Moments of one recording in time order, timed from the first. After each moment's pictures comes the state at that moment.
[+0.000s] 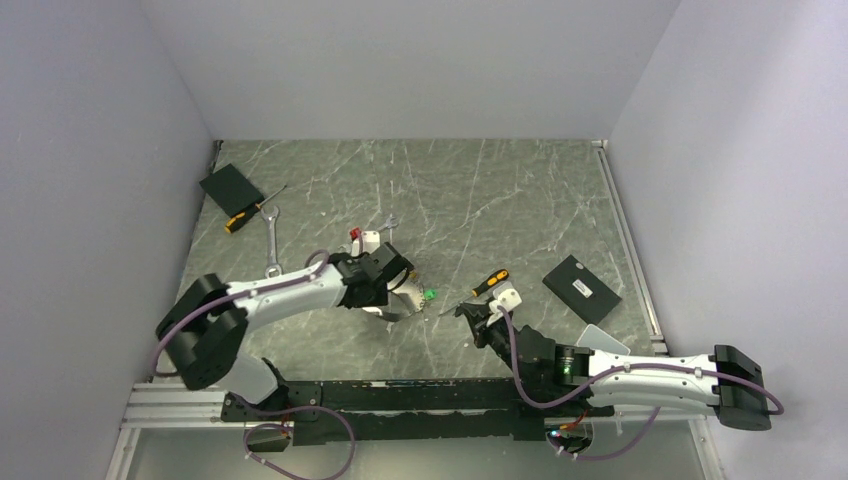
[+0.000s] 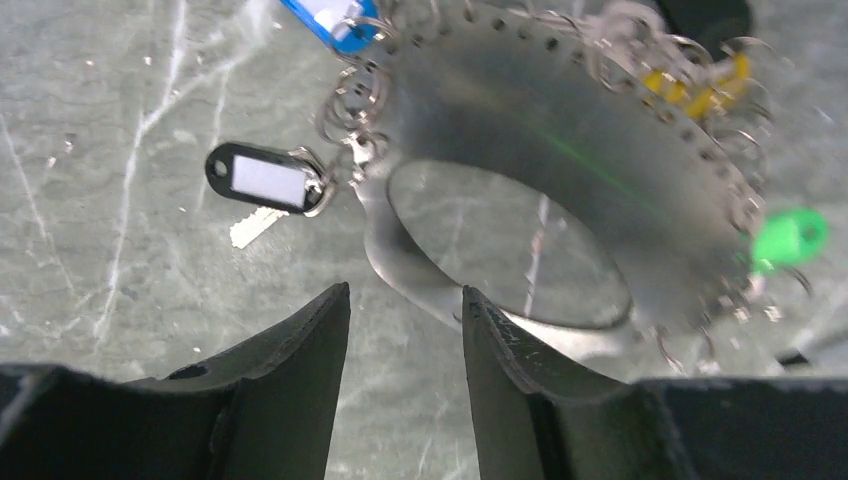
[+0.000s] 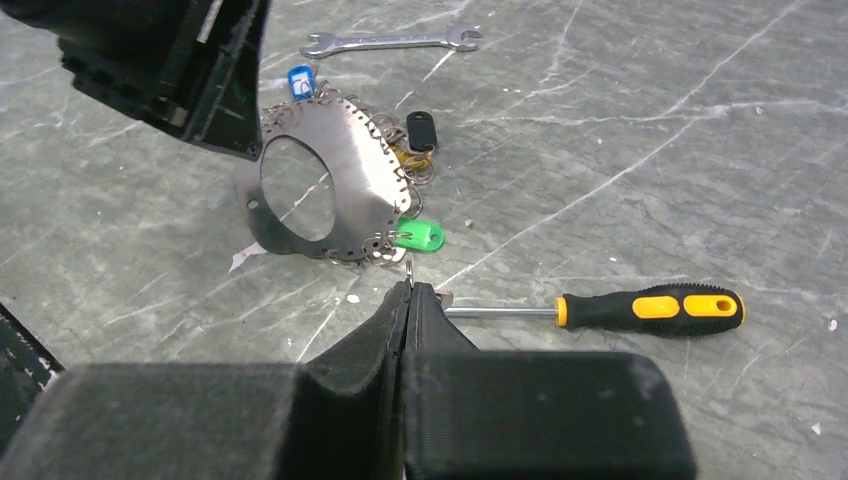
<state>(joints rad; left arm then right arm) -0.88 1.45 0.88 -0.62 -0.44 -0.86 1.33 0.61 0.12 0.34 0.71 0.17</state>
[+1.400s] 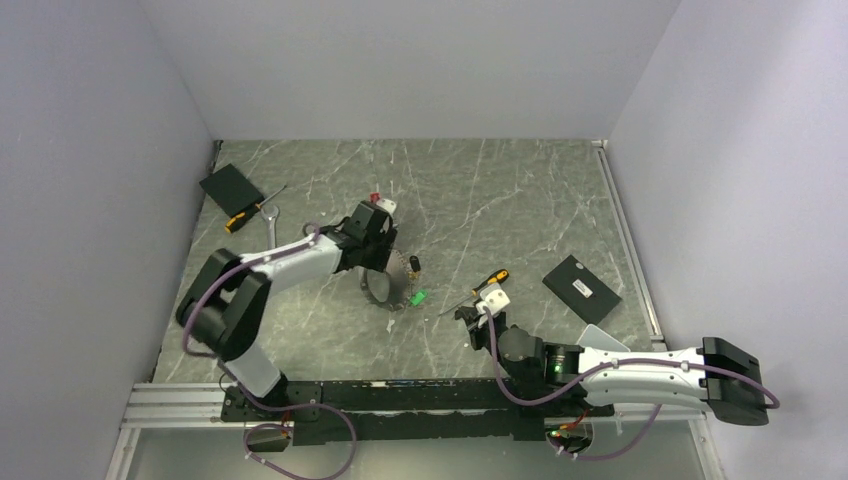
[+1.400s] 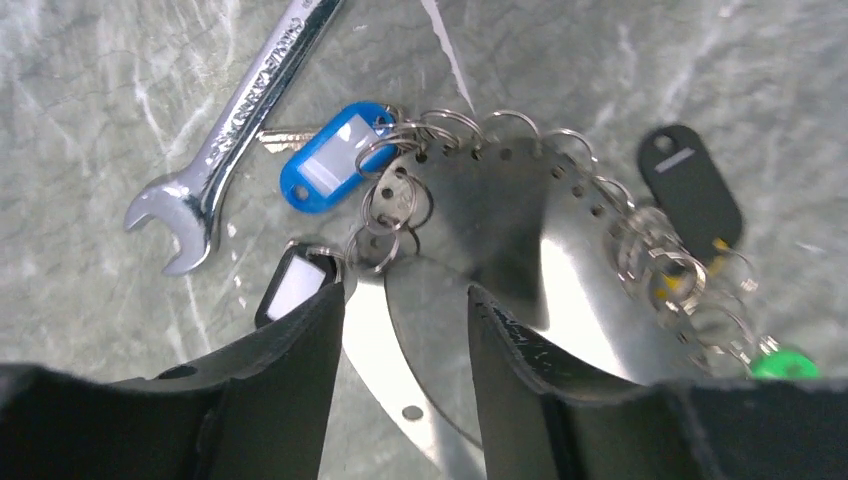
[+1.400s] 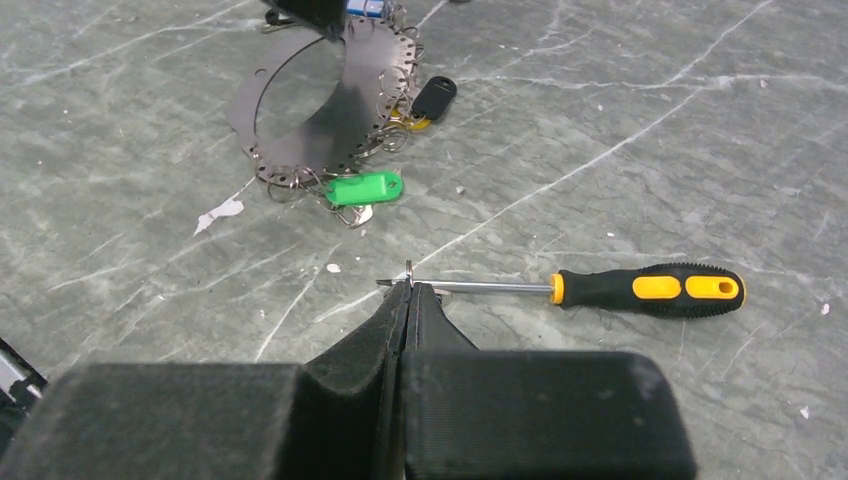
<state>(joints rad) -0.61 1.68 0.98 -0.23 -0.20 -0.17 1.33 0.73 0.14 0.34 0.71 0.17</state>
